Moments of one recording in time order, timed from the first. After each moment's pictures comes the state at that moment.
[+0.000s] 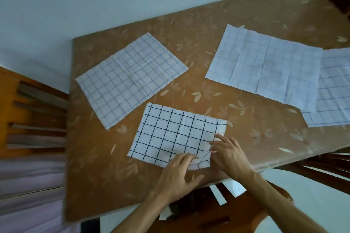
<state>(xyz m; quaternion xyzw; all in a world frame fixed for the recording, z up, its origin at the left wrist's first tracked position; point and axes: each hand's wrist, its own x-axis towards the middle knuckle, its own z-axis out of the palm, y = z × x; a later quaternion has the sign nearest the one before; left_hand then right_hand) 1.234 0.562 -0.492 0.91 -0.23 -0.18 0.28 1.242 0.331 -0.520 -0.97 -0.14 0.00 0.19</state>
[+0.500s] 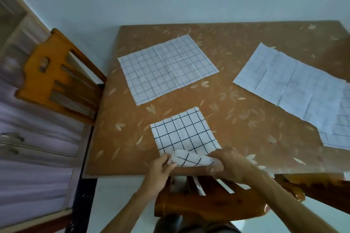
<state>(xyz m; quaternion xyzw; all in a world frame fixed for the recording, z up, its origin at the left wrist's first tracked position) 1.157 0.673 -0.511 0.83 0.05 -0.17 0.53 1.216 0.402 -0.452 -0.92 -0.22 0.27 0.17</state>
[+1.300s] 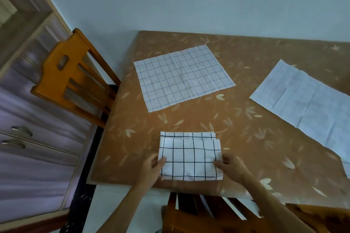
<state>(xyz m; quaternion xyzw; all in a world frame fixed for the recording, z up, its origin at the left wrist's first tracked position) 1.194 0.720 -0.516 0.72 0.27 -0.16 0.61 1.264 0.424 -0.531 -0.89 0.05 0.28 0.36</state>
